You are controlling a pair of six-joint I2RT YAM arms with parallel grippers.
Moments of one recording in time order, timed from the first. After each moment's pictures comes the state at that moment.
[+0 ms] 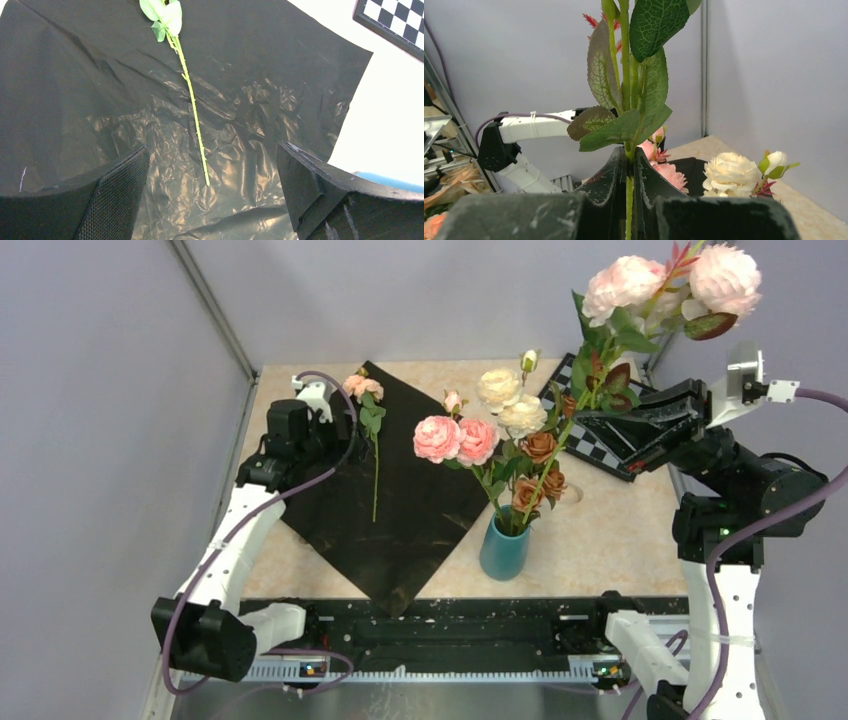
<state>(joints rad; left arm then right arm) -0.18 1.16 1.09 -0.47 0.16 -0.21 -0.03 0.81 1.30 0.39 -1.02 0.89</state>
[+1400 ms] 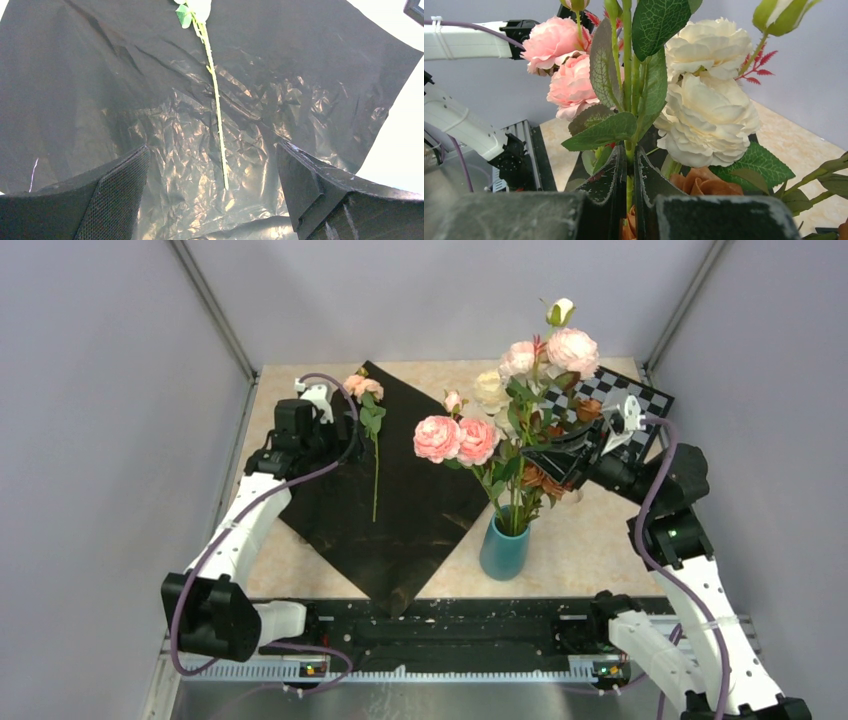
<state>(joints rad) -0.15 1.24 1.07 -0.44 0.11 -0.20 0.26 0.74 0.90 0.07 -0.80 0.28</state>
